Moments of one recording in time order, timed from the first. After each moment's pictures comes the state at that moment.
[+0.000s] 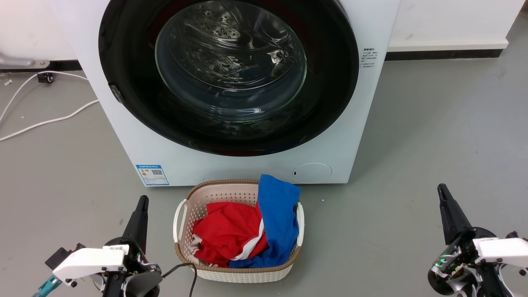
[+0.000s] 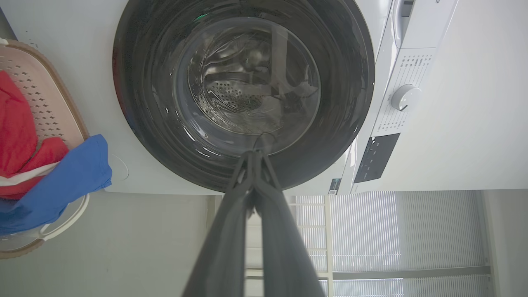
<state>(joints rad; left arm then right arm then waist) -0.11 0.05 0.11 0.25 -1.61 -0.13 0.11 -0.10 -0.06 -0.10 0.25 1.62 0.13 0.11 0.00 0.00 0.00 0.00</state>
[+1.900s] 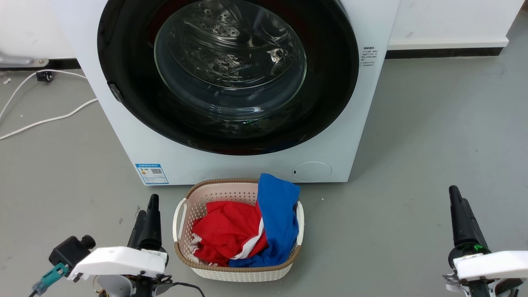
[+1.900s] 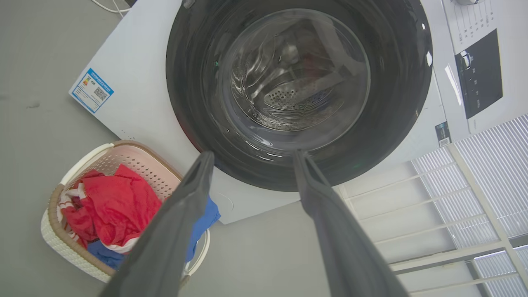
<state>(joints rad) -0.05 0.04 0.03 0.14 -1.03 -0.01 -0.03 0.00 -0.05 -0.12 0.09 0.98 0.13 -0.04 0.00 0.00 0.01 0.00</state>
